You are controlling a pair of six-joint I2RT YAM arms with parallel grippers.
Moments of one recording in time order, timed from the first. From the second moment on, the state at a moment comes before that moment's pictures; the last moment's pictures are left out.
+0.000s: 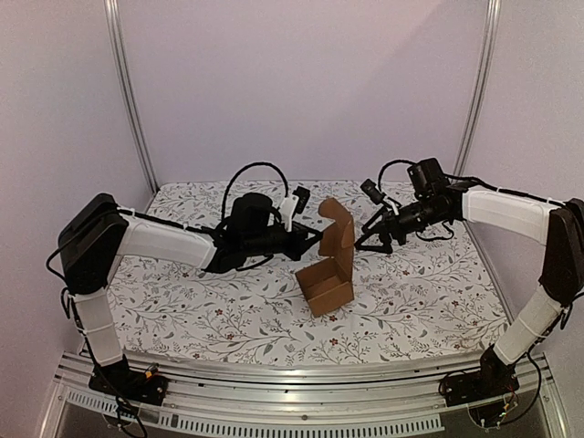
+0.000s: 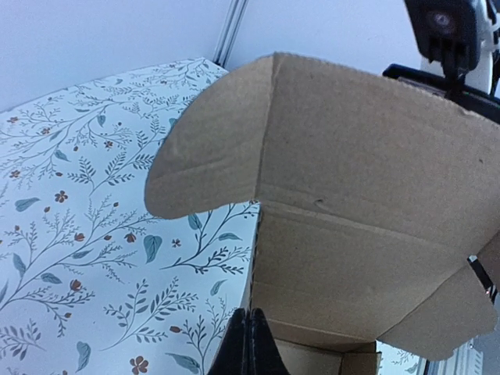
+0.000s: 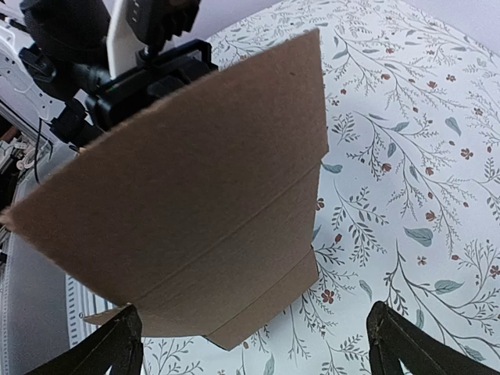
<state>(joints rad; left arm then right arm) -0.85 1.89 1.11 0.47 0.20 -0.29 0.42 1.63 1.21 -0.49 -0.79 -0.31</state>
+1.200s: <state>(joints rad) -0.81 1.87 1.08 0.54 0.26 -0.44 0.45 1.64 1.24 -0.69 -1.01 -0.62</state>
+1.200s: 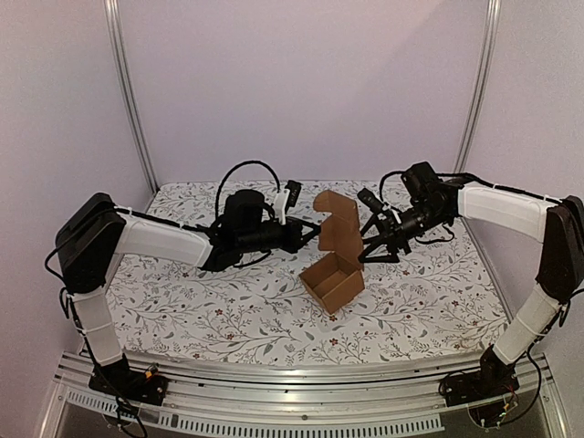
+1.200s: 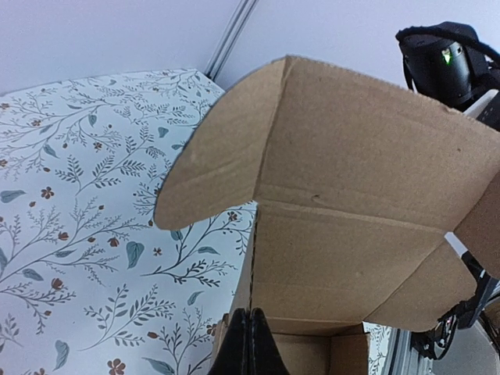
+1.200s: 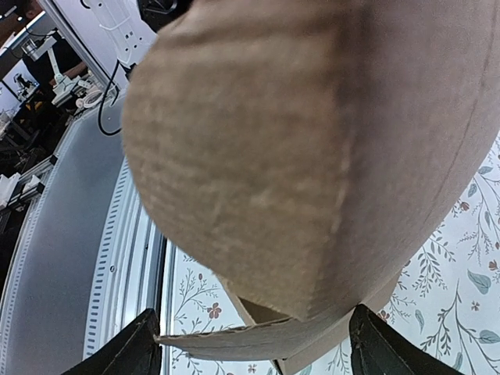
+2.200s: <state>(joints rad) -0.81 1.87 1.07 0.56 0.28 -0.47 0.45 1.67 1.31 -0.68 -0.92 -0.54</state>
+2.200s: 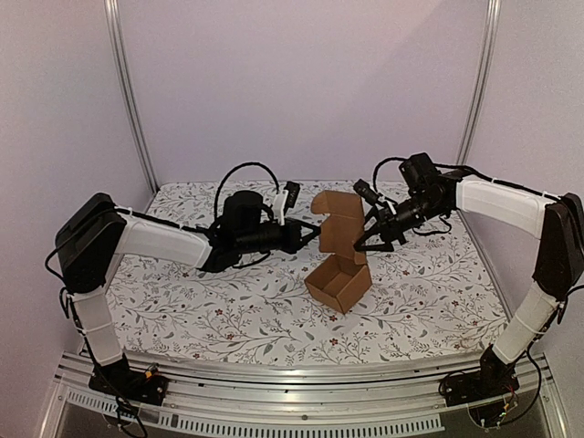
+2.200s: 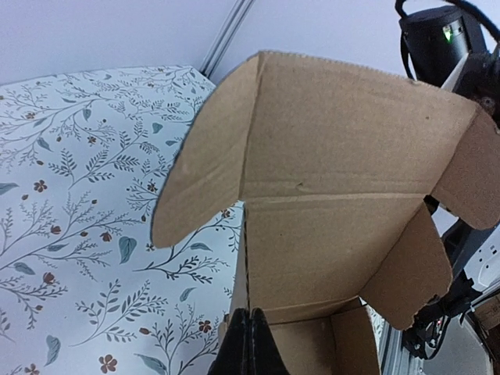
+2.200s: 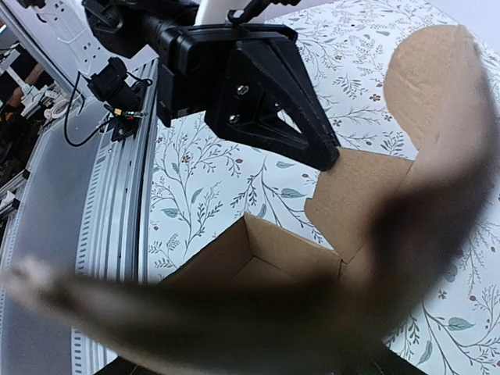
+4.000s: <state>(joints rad) -0.90 1.93 0.79 0.84 0.06 -0.24 0.64 1.71 1.18 -0.57 -0.52 -0.68</state>
